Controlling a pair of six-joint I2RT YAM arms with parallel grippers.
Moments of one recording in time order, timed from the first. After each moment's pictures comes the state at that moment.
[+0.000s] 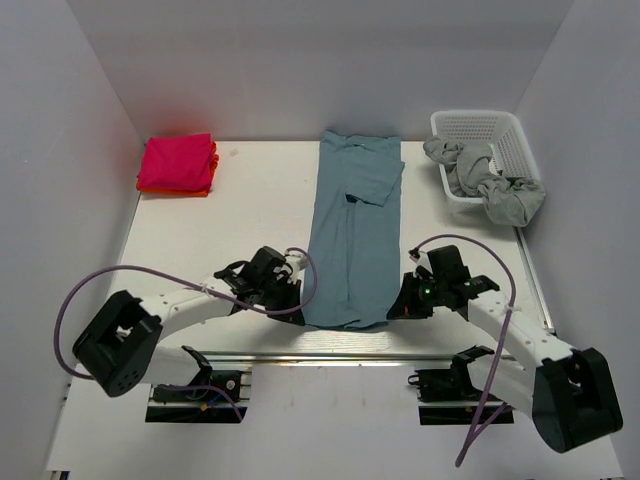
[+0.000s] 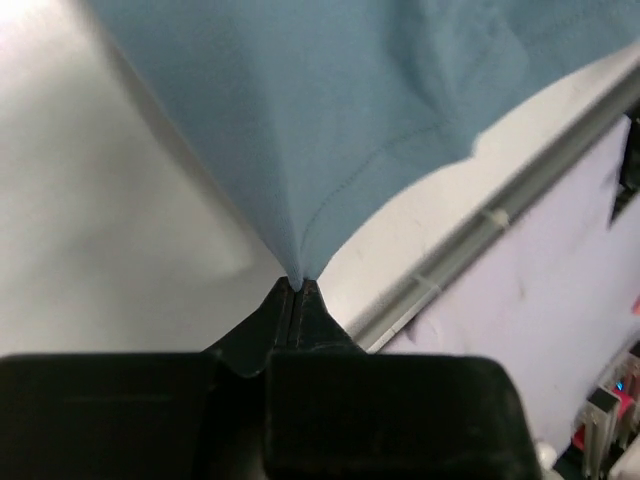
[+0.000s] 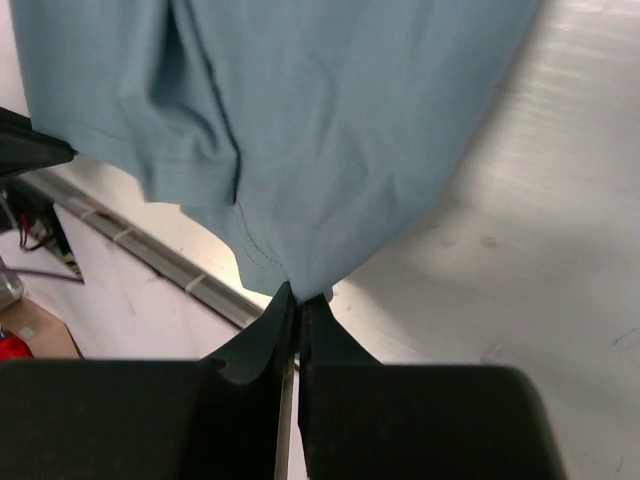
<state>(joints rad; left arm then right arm) -0.72 1.35 0.58 -0.22 0.41 -0.43 0.36 1.05 0.47 -0.49 -0.50 0.45</state>
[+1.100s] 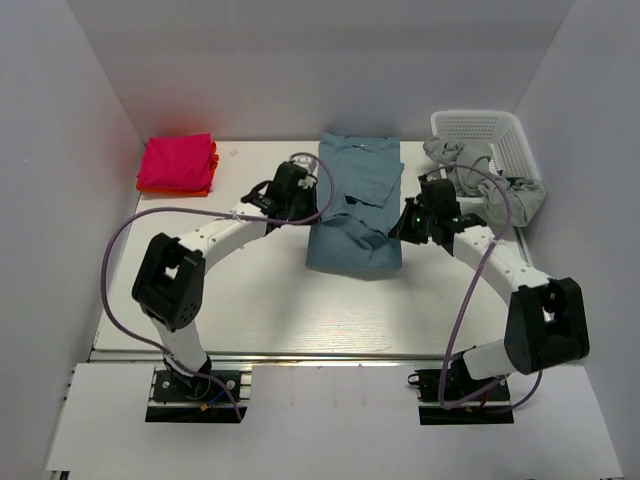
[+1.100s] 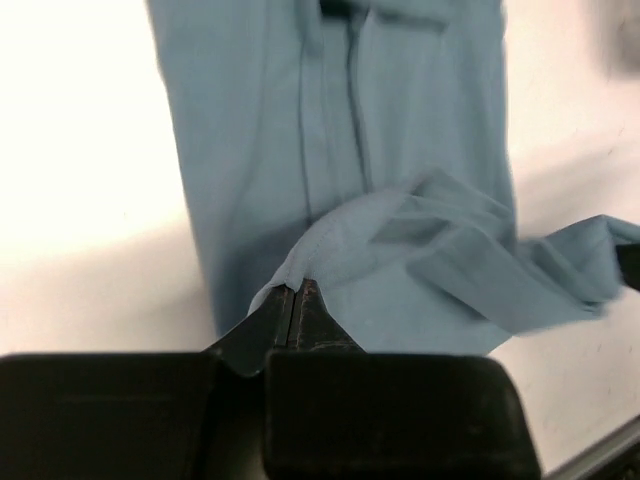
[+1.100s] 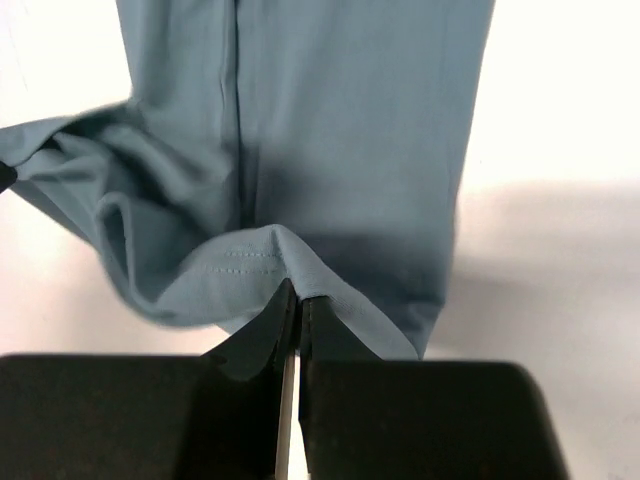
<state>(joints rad) -0.58 1.75 1.29 -0.27 0.05 -0.47 0.32 1.40 0.94 -0.34 -0.17 0.52</state>
